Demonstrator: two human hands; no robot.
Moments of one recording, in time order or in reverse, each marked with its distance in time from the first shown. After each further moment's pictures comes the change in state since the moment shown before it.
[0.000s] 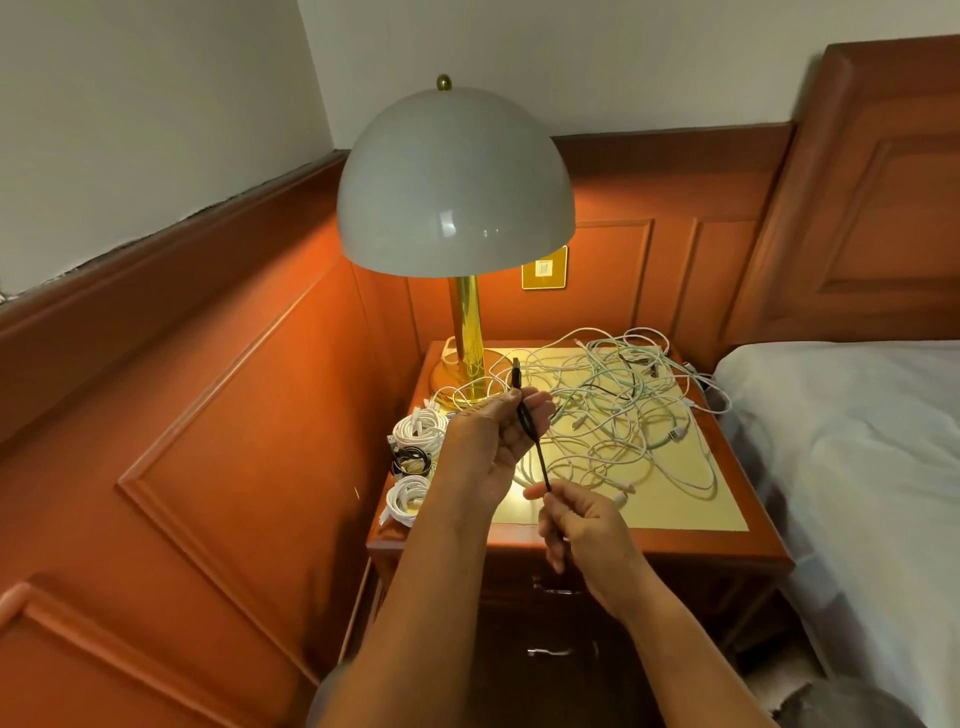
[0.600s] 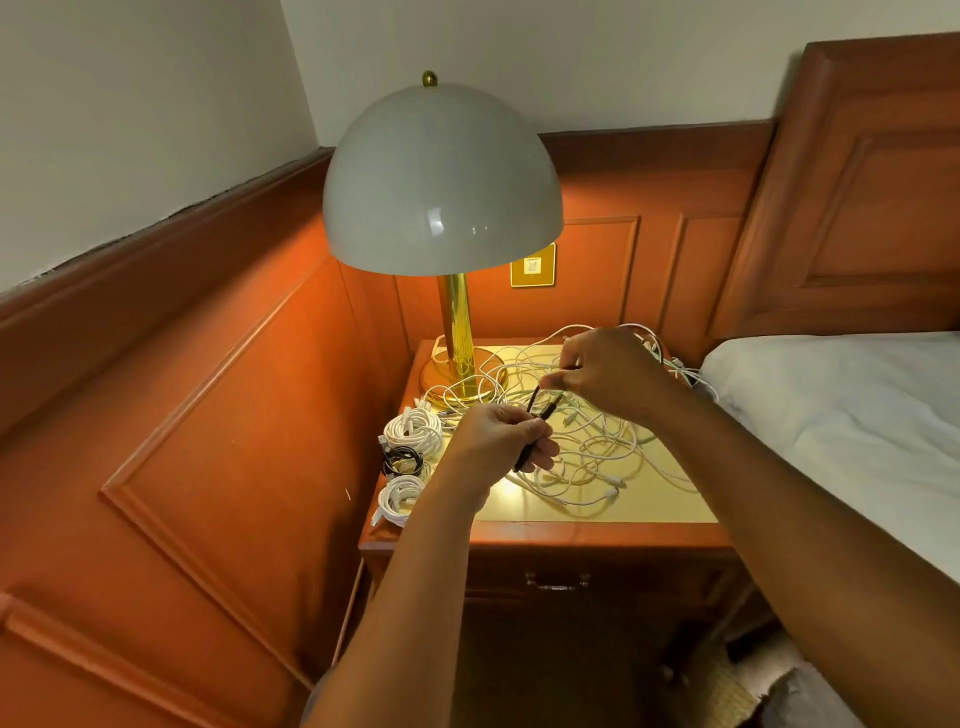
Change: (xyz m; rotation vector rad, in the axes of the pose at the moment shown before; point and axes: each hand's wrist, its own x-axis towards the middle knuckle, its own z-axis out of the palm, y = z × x) left_hand 0.001 0.001 -0.005 0.798 -0.132 0.041; right_hand 0.071 -0.140 -0.035 -1.149 0.088 -0.328
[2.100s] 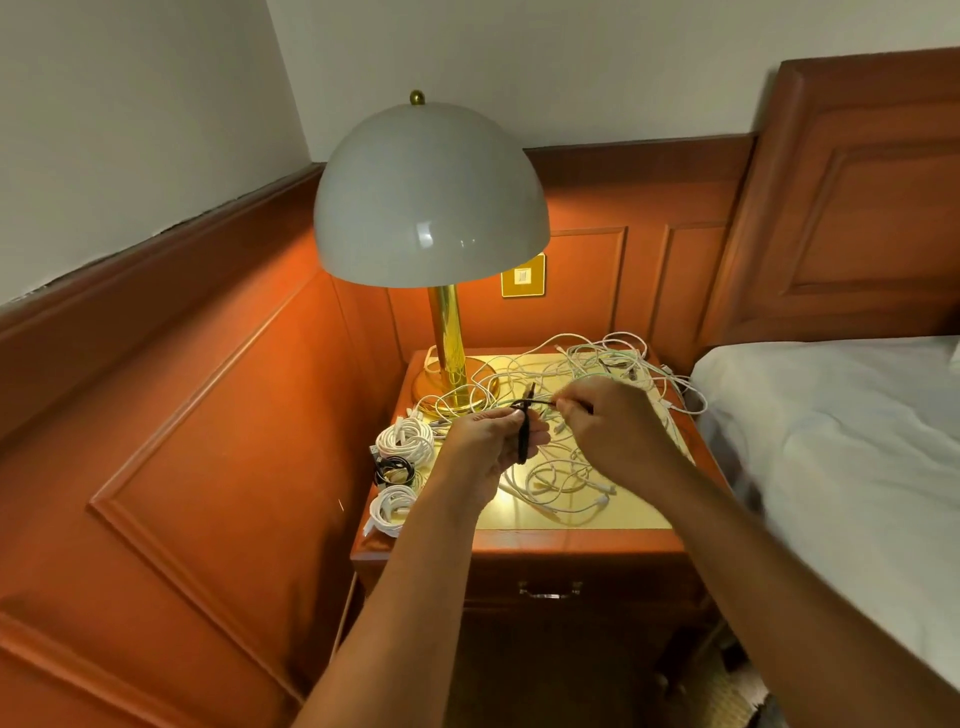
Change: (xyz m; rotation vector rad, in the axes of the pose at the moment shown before) left_hand 0.014 -0.002 0.011 -0.419 0.063 -0.103; right_hand -0.057 -0.010 0.009 0.197 0.169 0.070
